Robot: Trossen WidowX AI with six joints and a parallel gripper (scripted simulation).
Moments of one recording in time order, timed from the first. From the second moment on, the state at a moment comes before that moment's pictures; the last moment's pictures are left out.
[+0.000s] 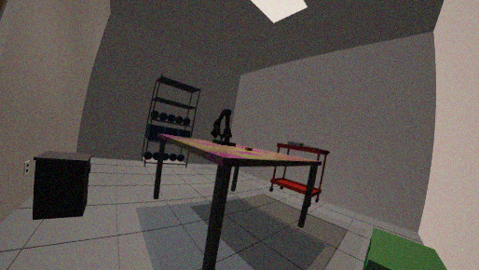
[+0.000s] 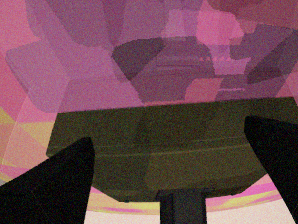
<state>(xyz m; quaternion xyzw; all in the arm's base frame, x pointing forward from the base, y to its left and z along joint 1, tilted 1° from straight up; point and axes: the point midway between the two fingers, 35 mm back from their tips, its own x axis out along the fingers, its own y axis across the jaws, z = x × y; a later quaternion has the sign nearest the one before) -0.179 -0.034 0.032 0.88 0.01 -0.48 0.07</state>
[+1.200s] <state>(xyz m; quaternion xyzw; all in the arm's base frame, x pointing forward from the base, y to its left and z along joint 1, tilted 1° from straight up) 0.021 -0.259 0.048 0.57 0.56 -0.38 0.47</state>
